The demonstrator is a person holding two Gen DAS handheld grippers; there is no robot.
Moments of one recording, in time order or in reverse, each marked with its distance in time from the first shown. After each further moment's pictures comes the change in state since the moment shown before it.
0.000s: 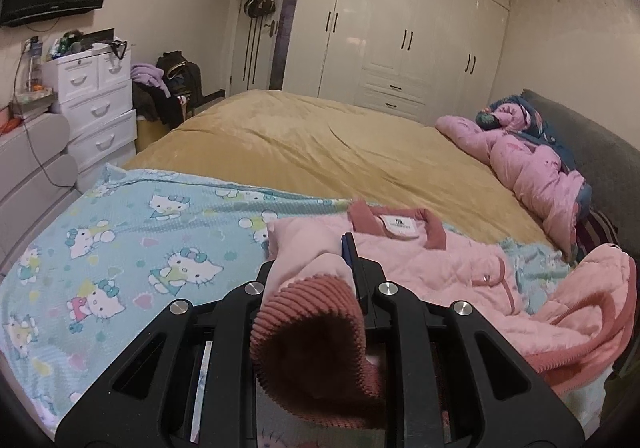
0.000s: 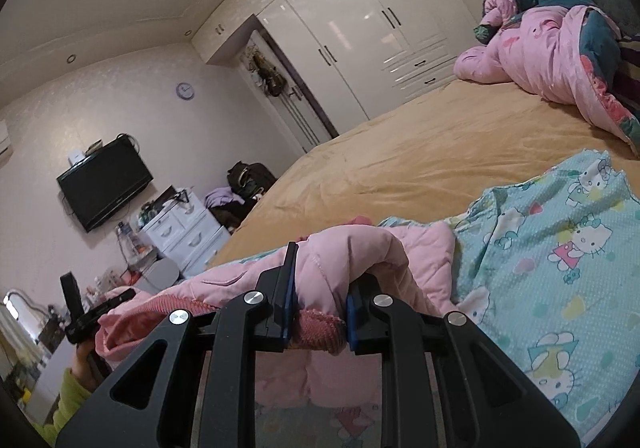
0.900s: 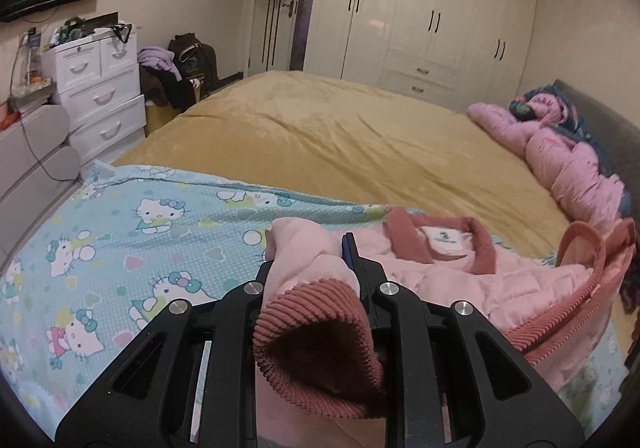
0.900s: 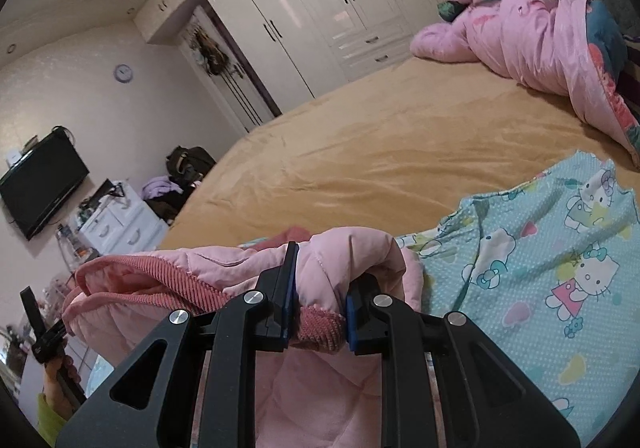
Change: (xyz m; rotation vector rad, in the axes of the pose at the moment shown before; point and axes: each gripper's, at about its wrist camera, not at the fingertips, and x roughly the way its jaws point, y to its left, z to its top) left arm 0.119 0.007 0.029 -0.009 0.081 0.095; right arm 0.138 -0.044 0.043 0.018 0.109 -0.214
